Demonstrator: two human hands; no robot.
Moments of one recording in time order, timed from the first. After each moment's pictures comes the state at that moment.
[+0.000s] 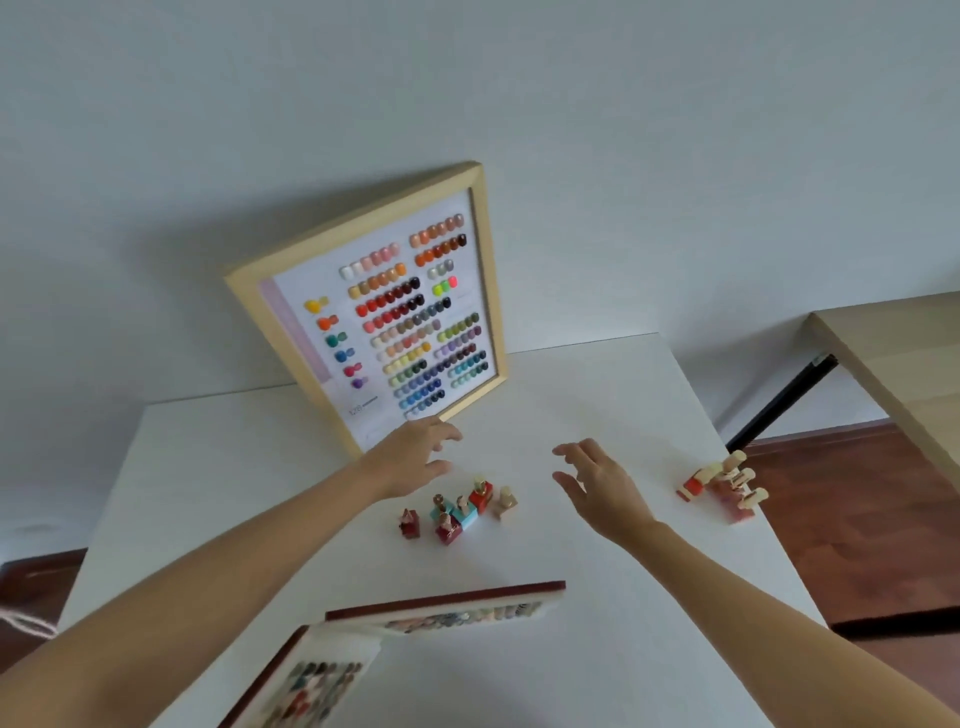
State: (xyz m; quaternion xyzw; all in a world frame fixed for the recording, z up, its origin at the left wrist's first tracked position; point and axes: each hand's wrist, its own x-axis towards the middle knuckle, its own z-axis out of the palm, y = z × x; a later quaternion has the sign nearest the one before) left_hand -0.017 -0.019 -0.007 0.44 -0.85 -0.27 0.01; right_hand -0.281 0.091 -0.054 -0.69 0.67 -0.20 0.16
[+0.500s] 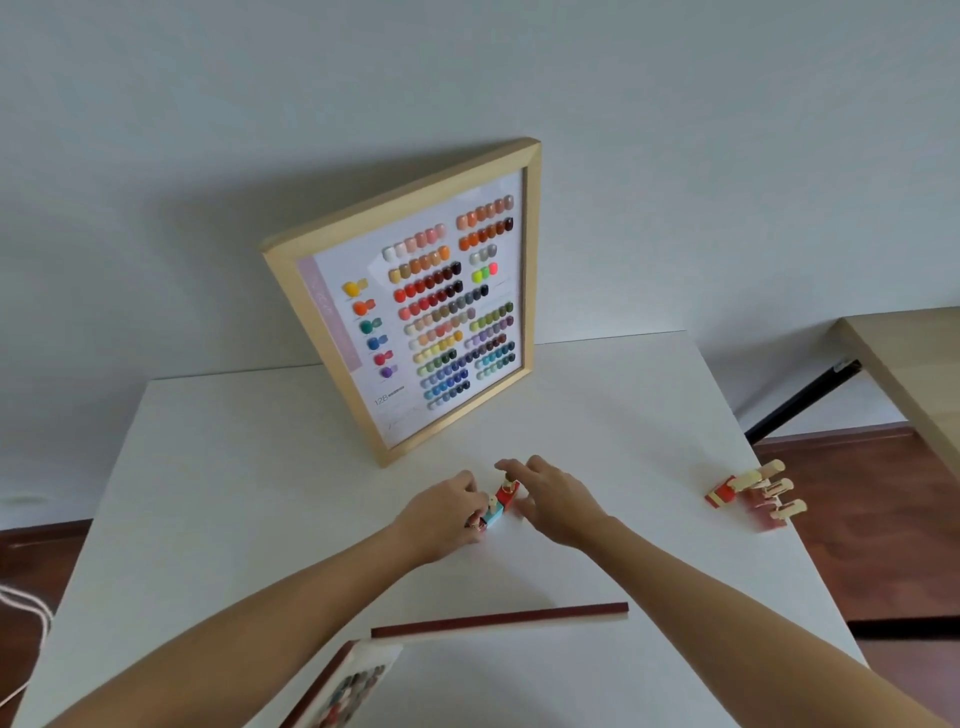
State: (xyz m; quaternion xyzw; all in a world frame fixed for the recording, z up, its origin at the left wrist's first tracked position) left_hand -0.003 0.026 -0.069 0.41 -0.89 -0.22 -0.04; right_hand -0.193 0.052 -0.075 -0.74 0.62 -0.05 0.24
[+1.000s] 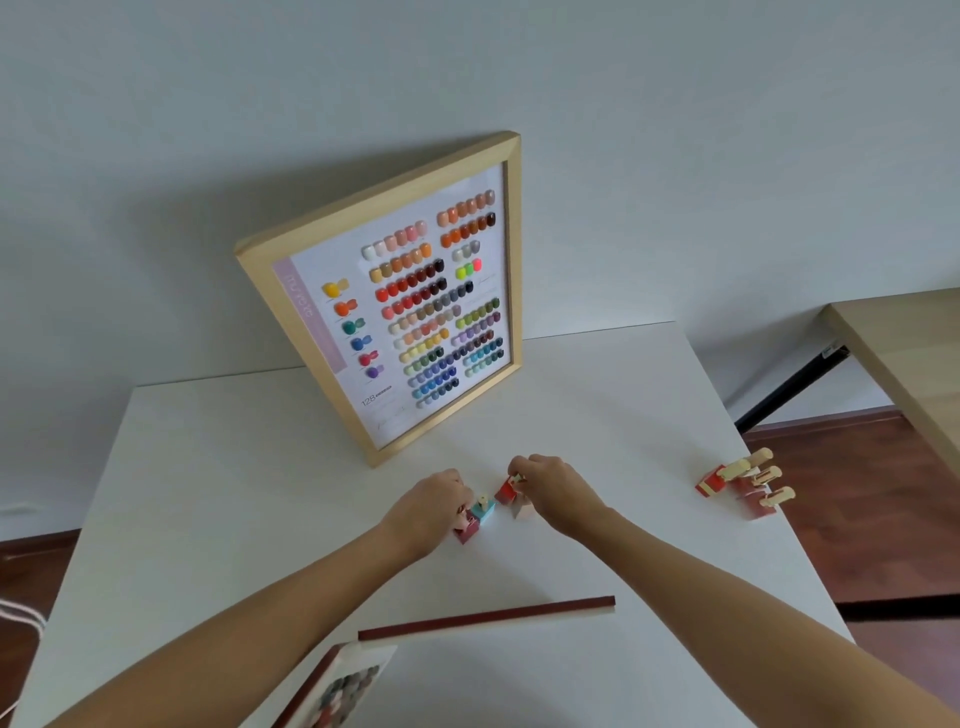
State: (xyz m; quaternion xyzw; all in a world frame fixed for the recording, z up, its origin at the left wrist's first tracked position) left_hand -0.007 0.023 -0.056 0.44 -0.86 -0.23 -0.06; right_hand -0.205 0.048 -0.072 -0.74 0.64 -0.05 0.23
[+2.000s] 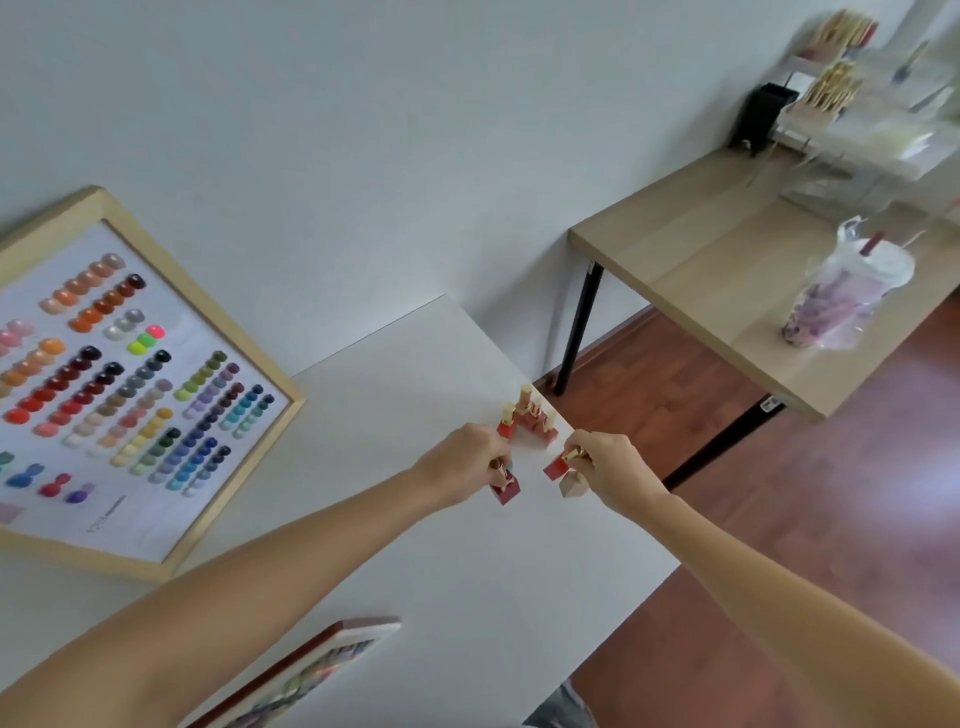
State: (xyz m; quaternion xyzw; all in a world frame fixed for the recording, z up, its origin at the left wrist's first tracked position) left_hand -0.291 0.076 -0.010 0.20 -0.93 -0.29 -0.08; right_hand -0.452 0.231 -0.048 -0.45 0.84 -0.18 0.23
